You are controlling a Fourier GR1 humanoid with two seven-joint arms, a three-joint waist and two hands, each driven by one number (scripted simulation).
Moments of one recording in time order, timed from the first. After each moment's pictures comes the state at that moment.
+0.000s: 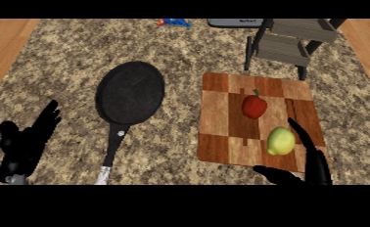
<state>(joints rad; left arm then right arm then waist) 0.05 0.30 0.18 -1.38 0.03 -0.10 0.14 0.22 -0.11 0.06 -1.47 0.42 -0.37 -0.14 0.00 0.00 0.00</state>
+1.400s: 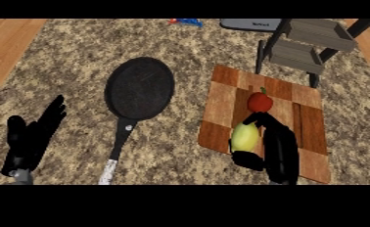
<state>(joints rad) 0.02 0.29 0.17 -1.41 -0.01 -0.13 0.17 0.09 -0.01 0.29 -1.64 0.98 -0.40 0.26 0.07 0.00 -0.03</state>
